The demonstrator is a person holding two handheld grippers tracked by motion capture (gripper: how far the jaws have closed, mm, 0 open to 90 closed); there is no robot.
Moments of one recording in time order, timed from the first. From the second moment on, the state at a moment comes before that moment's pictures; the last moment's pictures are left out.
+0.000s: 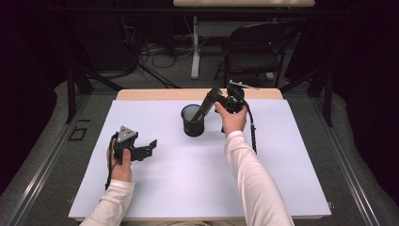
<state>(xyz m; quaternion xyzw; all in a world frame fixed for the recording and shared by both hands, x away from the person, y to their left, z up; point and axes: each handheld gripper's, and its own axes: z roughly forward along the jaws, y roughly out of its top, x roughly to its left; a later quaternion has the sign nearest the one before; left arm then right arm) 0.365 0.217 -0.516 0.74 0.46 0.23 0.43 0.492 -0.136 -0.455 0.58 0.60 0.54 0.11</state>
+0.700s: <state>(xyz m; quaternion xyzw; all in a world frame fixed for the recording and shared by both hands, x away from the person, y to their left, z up) 0.365 0.218 -0.516 0.74 0.47 0.23 0.43 0.481 -0.140 -0.447 0.54 0.66 0.51 0.15</state>
